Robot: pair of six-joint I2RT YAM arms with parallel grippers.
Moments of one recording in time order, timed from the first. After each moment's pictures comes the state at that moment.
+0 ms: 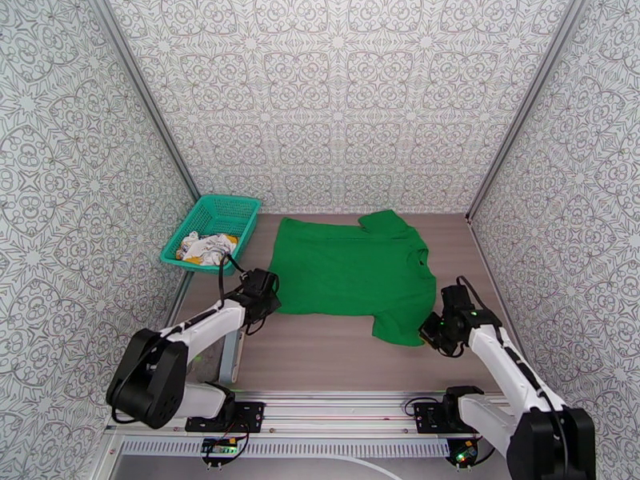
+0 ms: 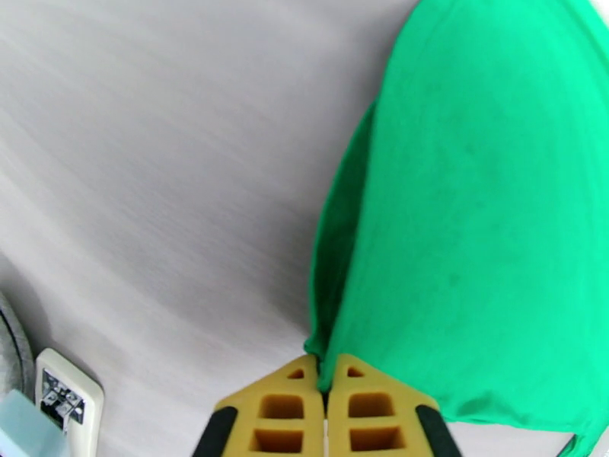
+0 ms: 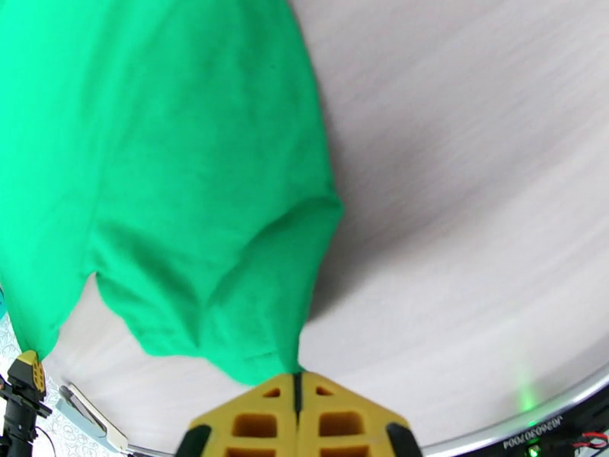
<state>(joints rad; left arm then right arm) -0.35 1.38 0.72 -0.40 -0.21 -0.87 0.05 1.02 0.64 -0.92 -0.21 0.80</state>
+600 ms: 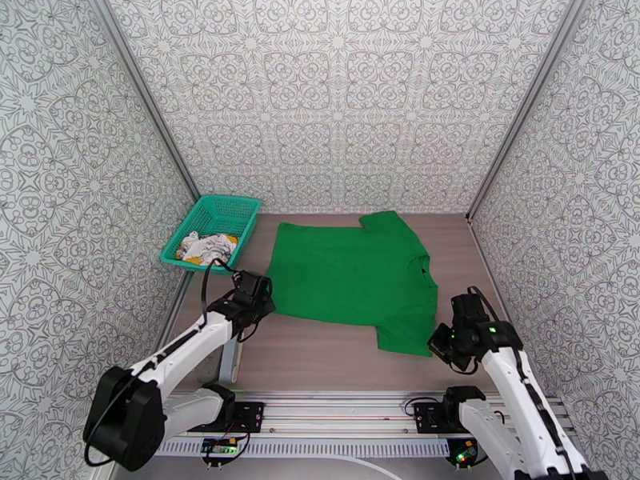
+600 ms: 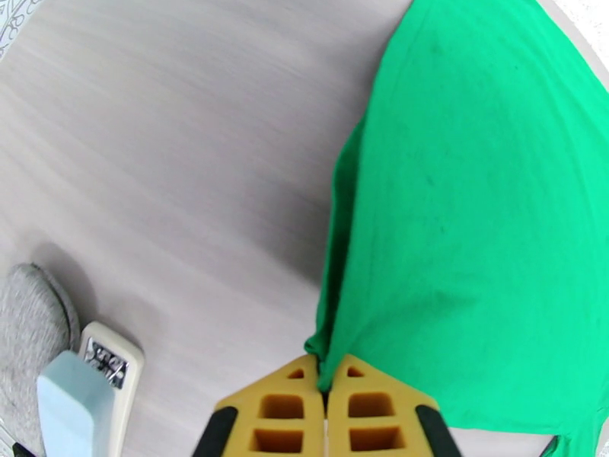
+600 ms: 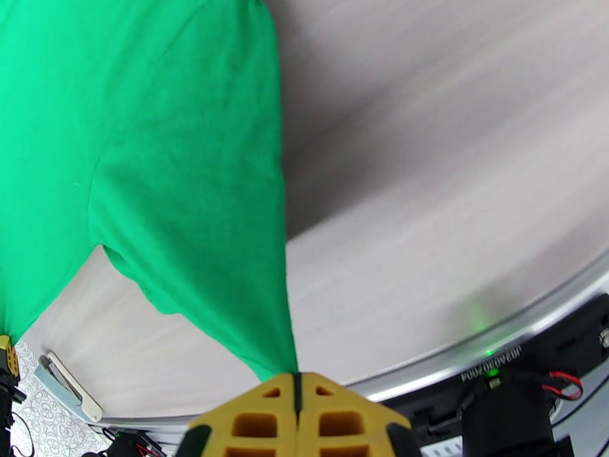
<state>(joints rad) -0.37 1.18 0.69 -0.53 -0.24 -0.85 0.05 0.80 0.71 -1.23 -0.18 0.77</state>
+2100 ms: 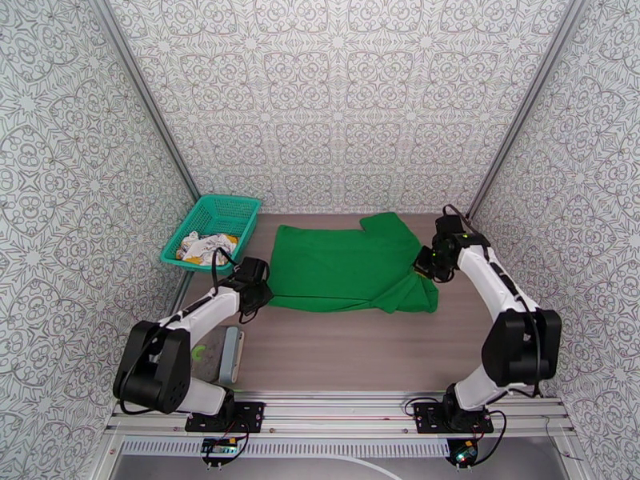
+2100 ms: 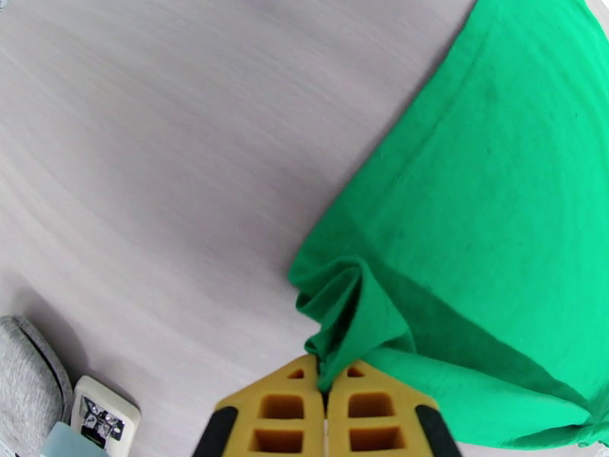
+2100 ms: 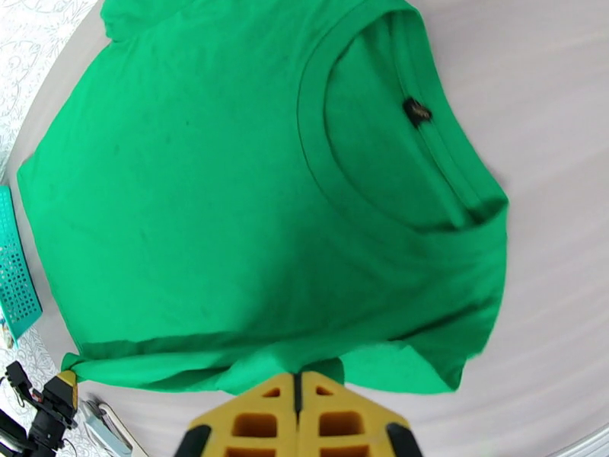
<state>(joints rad) -0.22 1.50 0.86 -0.49 -0.12 -0.81 0.02 1.66 1.40 -0.94 -0.21 0.58</state>
